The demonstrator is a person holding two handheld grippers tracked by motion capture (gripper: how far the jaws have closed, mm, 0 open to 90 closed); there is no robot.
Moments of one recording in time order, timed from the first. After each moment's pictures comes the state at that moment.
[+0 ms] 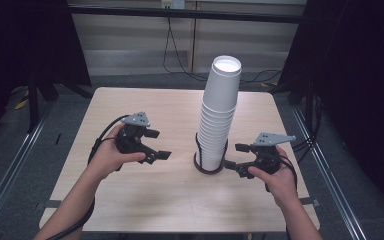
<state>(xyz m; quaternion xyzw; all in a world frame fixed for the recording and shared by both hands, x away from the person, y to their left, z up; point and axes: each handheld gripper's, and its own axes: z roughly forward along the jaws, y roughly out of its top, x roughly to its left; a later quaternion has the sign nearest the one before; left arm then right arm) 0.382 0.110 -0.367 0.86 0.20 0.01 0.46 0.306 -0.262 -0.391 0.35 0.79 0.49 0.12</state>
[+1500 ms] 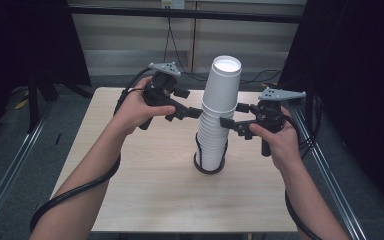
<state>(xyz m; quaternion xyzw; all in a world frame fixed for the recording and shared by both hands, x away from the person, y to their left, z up) 0.427 0.042 -0.268 0.84 0.15 0.00 0.52 0.355 -0.246 -0.301 0.34 0.75 0.55 0.14</state>
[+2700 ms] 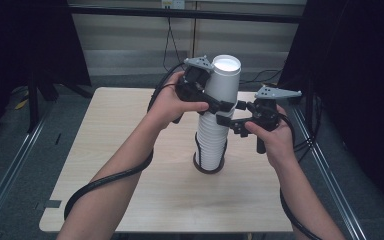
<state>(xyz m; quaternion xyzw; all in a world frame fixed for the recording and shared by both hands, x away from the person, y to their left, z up) 0.433 -0.026 -0.262 0.83 0.14 0.02 0.55 0.362 -0.239 -0.305 0.34 0.74 0.55 0.15</state>
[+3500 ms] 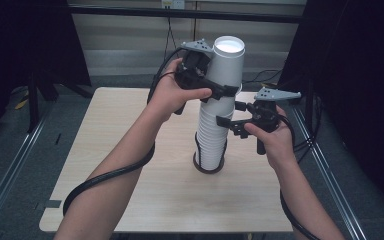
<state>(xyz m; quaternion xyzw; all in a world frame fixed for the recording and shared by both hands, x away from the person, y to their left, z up) 0.431 -0.023 -0.227 0.80 0.16 0.03 0.58 0.360 -0.239 -0.307 0.34 0.75 0.55 0.15</state>
